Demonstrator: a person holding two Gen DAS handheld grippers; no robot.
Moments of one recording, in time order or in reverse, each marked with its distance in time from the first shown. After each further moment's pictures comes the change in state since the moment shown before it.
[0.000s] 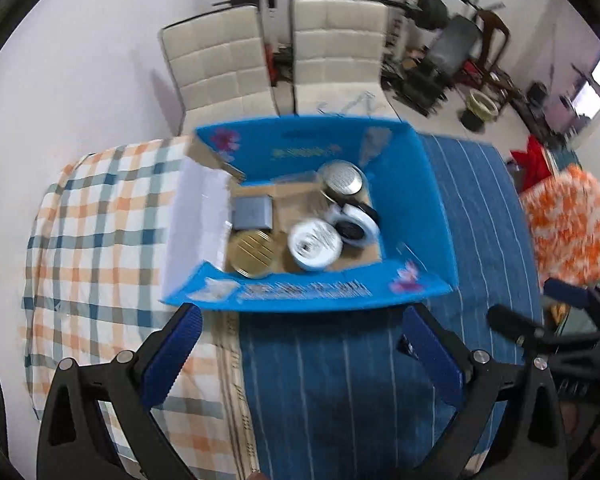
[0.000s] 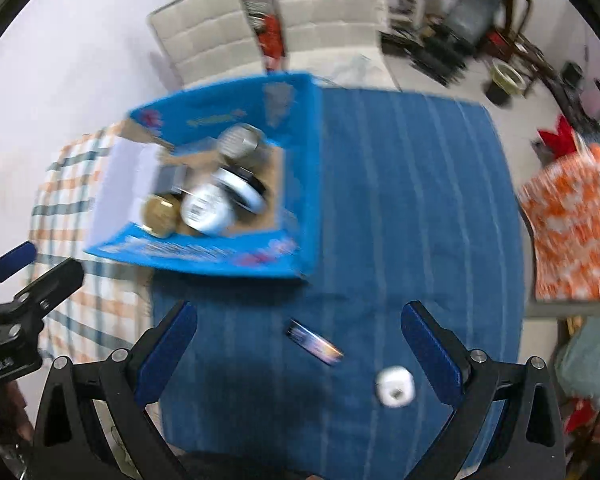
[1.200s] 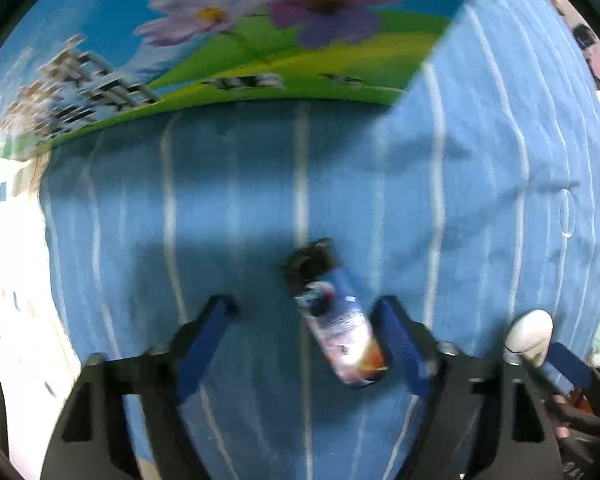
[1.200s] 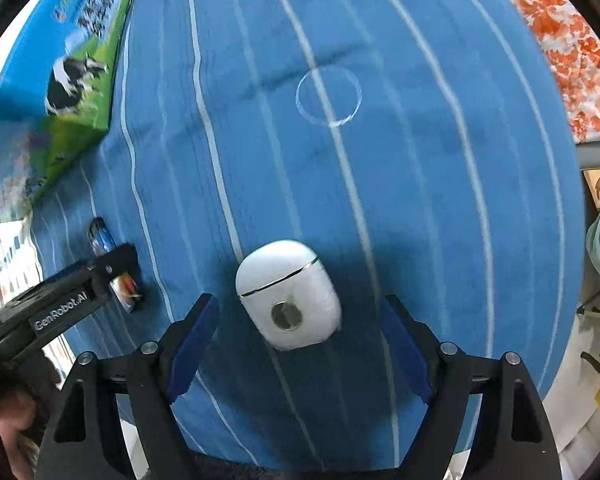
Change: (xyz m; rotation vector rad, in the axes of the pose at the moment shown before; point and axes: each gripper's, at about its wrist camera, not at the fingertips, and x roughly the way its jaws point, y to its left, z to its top) left arm 0.210 -0.135 -0.096 -0.087 0.399 0.031; right arm 0.164 -0.141 -0.137 0.255 0.316 0.036
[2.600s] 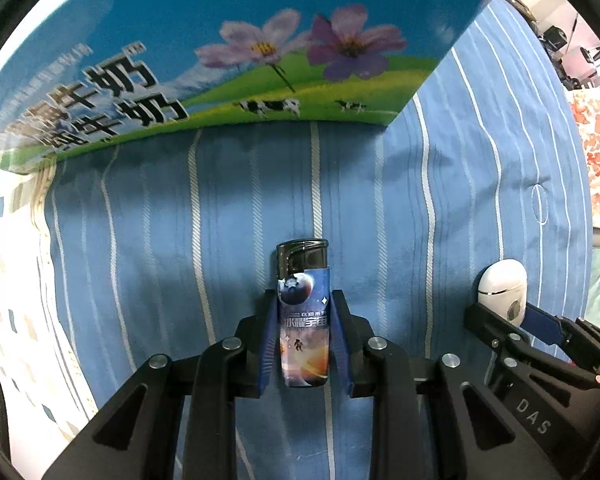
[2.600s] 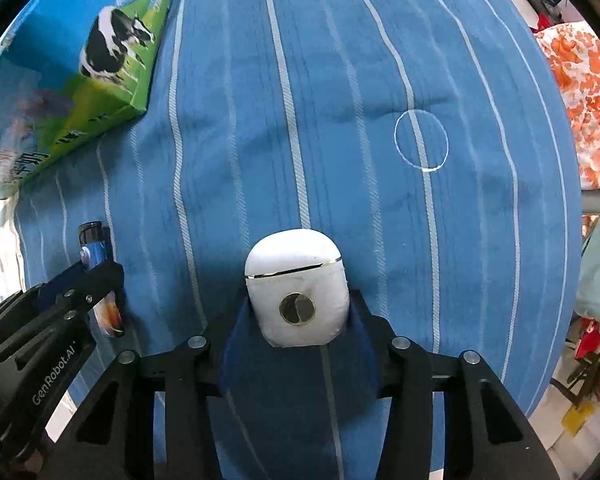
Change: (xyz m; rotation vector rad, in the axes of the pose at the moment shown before) left arm -0.027 0.040 -0.013 0.053 -0.073 -0.064; right arm 0.030 0.106 -0.011 -0.096 -0.060 -0.109
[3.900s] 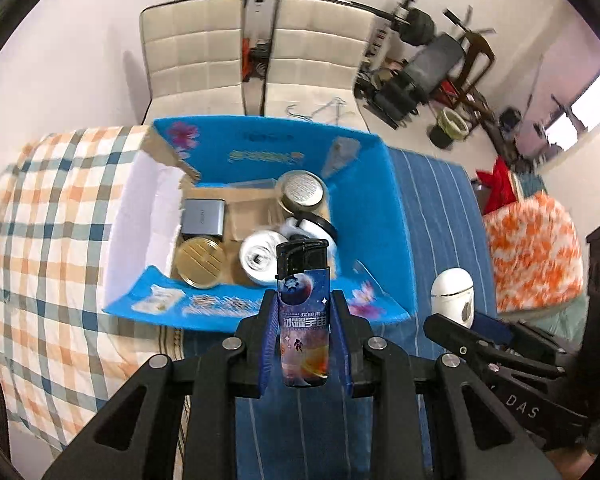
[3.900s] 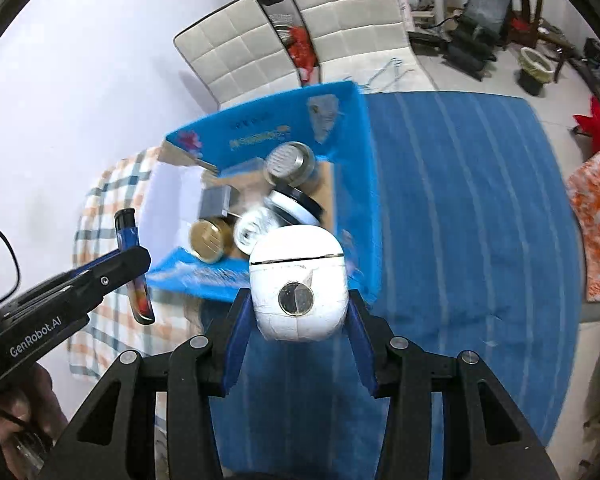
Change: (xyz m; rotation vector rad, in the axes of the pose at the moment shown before) left arm -0.205 0.116 0.075 -0.044 -0.329 -0.173; right arm -0.213 0.078 0.078 -0.122 -0.322 0.307
